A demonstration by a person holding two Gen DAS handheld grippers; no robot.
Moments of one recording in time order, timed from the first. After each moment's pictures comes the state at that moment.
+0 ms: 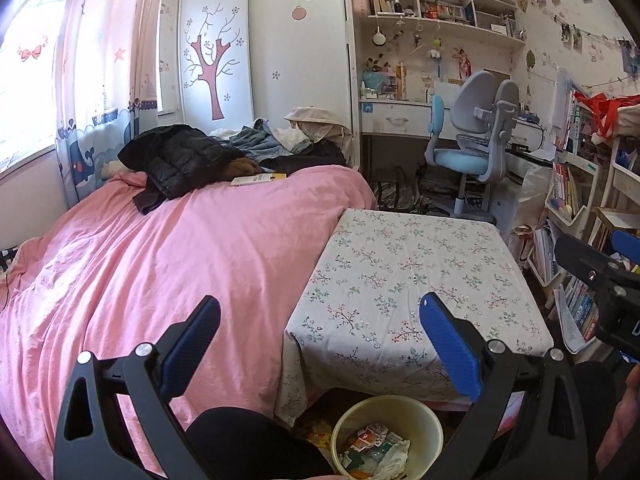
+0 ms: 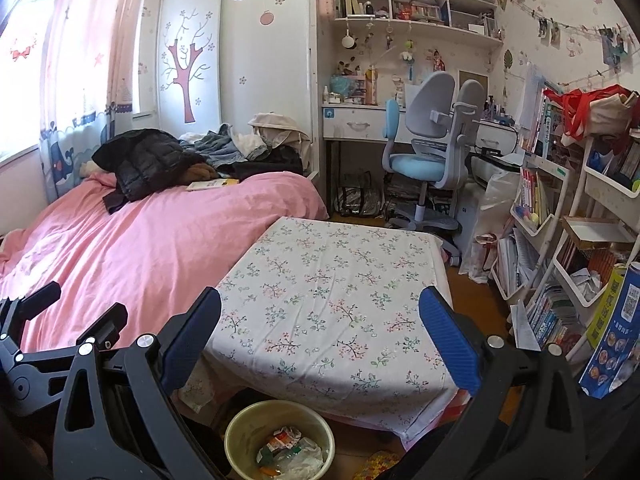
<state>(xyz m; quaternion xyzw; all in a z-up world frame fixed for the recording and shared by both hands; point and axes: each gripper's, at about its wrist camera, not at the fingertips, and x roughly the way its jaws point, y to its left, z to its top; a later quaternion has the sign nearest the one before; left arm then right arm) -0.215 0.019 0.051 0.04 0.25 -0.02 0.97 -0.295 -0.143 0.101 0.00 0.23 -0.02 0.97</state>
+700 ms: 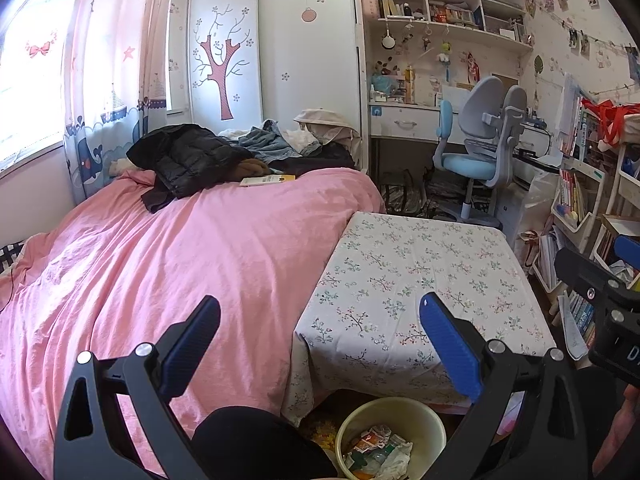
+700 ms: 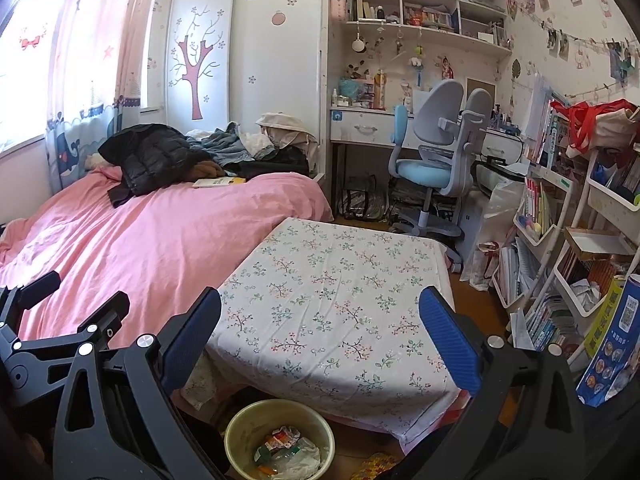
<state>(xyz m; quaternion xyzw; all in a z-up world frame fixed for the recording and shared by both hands) -0.219 0.026 0.054 0.03 0.24 0.00 0.97 -0.297 -0.132 0.104 -0.02 0.22 -0.01 0.97</state>
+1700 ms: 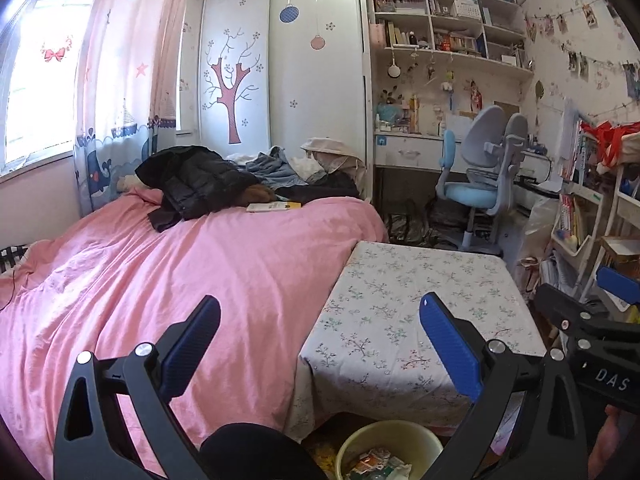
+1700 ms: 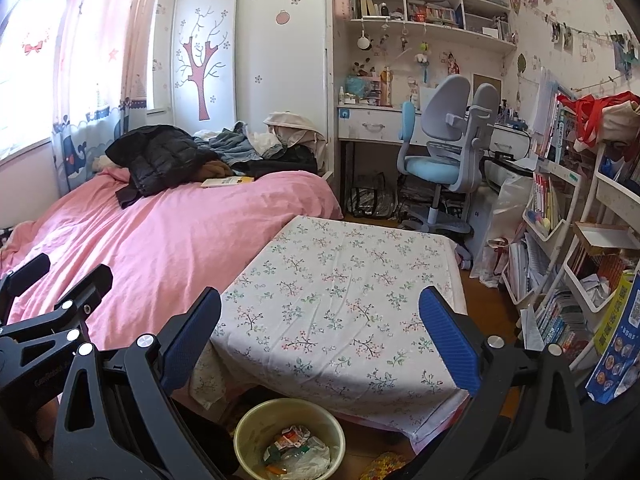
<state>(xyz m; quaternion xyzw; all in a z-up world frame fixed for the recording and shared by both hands) -0.229 0.035 0.068 0.02 0.20 0.00 0.98 -0.293 -0.130 0.100 -0.01 0.22 0.00 0.97</state>
